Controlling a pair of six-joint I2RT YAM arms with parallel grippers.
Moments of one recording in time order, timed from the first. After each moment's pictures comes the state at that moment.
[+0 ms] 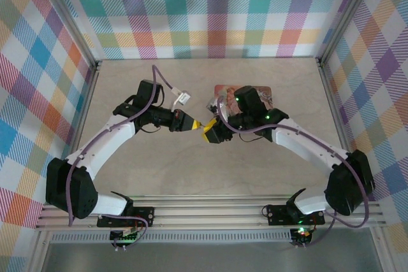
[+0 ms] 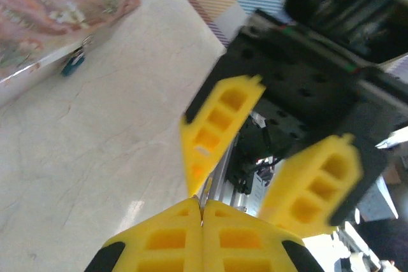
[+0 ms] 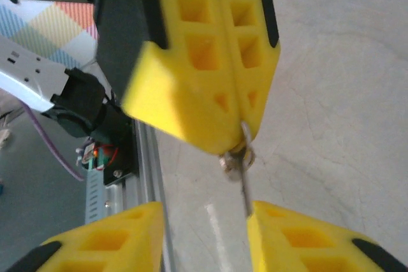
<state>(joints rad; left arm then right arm) -0.39 1.37 1.09 -0.53 1.00 -0.13 0.65 1.37 1.05 -0.37 -0.78 -0.01</state>
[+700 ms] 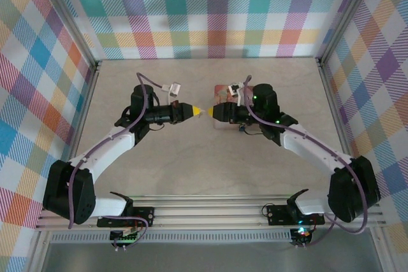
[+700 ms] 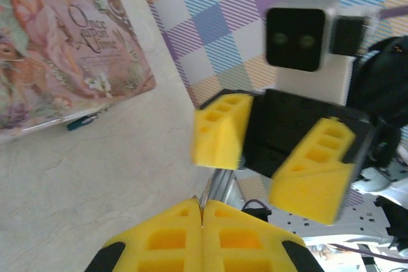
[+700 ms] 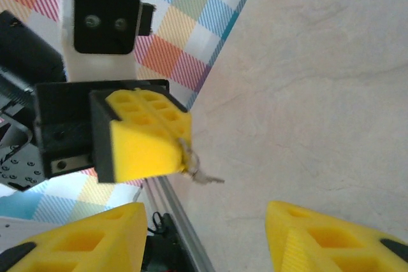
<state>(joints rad) -0.38 1.33 0.87 0.14 0.92 -0.80 0.54 1.34 0.92 0.07 -0.73 0.74</state>
